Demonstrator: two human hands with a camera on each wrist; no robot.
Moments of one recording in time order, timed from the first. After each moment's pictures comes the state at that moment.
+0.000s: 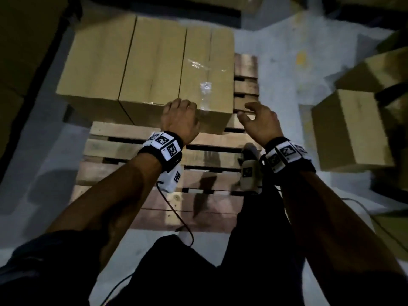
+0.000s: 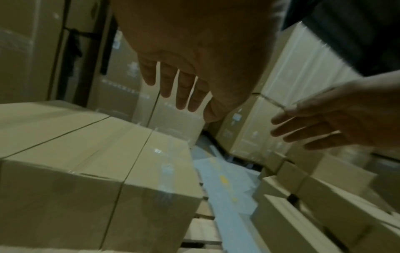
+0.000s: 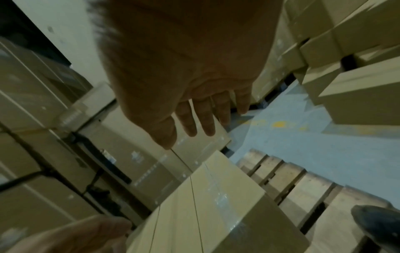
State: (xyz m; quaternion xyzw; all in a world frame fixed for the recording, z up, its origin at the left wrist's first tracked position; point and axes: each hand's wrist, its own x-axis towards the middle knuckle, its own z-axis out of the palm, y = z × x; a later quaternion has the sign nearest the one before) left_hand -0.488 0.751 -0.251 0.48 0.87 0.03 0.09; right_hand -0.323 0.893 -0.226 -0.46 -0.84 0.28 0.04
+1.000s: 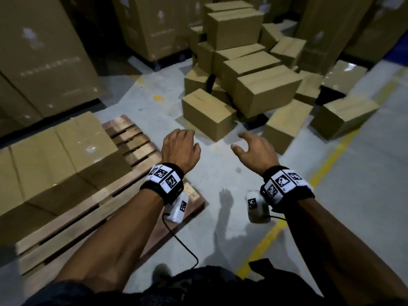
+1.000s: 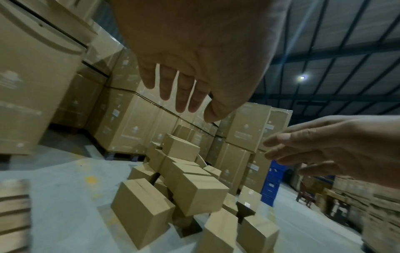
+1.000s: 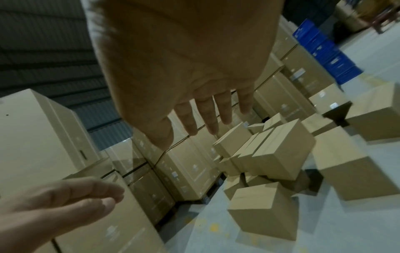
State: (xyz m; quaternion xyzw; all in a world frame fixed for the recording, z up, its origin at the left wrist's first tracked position) left_hand -0.034 0.630 -0.055 0.75 0.65 0.13 0.02; right_hand 0.184 0.614 -0.045 -0.69 -0.69 0.17 0.16
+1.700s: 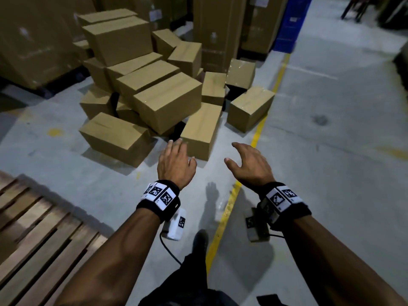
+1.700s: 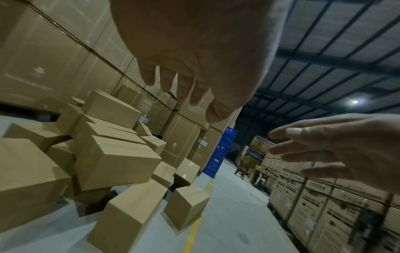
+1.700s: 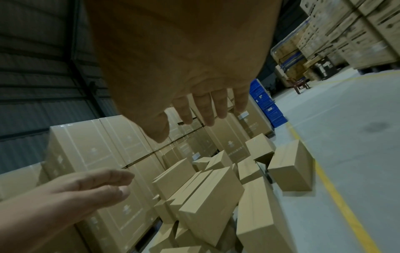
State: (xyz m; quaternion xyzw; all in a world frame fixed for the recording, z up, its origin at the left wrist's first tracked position) left_hand 0.376 0.736 -0.079 0.84 0.52 0.13 0.11; right_hand 0.569 0.635 -0.055 -0.79 -0.57 0.12 0.19
